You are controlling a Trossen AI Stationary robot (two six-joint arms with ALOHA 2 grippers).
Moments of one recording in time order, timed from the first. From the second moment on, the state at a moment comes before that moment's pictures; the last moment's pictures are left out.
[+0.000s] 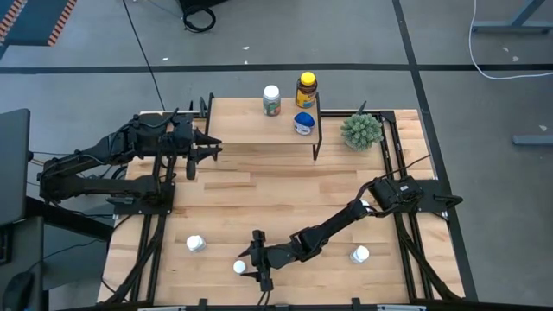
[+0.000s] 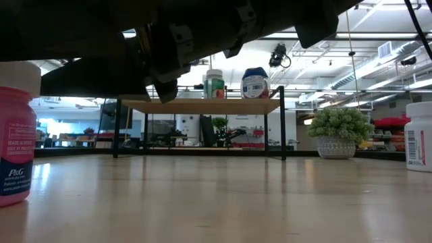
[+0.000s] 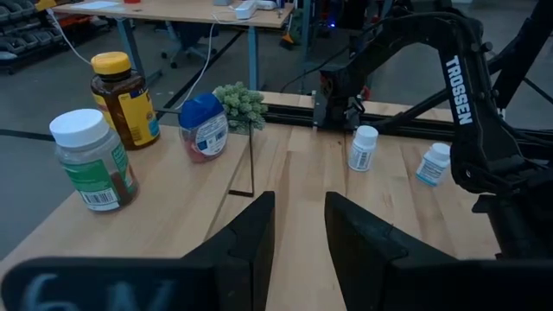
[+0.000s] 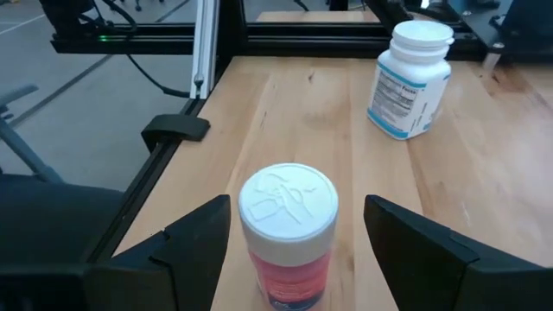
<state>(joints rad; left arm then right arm) 0.26 0.76 0.96 -0.46 0.07 0.01 0.46 2.32 1.51 0.42 0.24 0.17</state>
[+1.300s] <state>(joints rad) 0.26 0.76 0.96 -0.50 0.07 0.01 0.47 2.41 1.54 0.57 0.29 0.17</state>
